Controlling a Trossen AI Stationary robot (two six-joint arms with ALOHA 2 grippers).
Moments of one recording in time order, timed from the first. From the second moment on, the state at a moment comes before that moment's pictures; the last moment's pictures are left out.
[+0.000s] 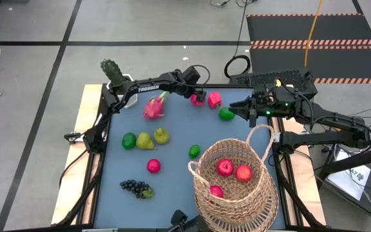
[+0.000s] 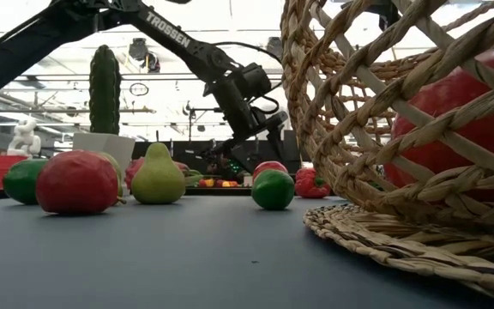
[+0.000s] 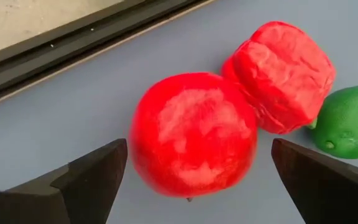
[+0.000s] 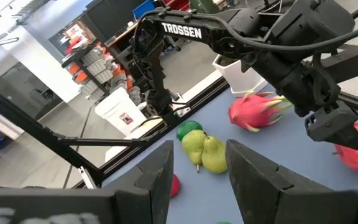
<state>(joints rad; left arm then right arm) 0.52 2.22 1.83 -0.57 0.08 -0.54 -0.24 0.78 0.89 -0.31 -0.08 0.58</state>
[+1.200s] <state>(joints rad) 0.54 2.27 1.83 -0.53 0.07 -0.52 -0.24 0.78 0.89 -0.32 -0.08 0.57</state>
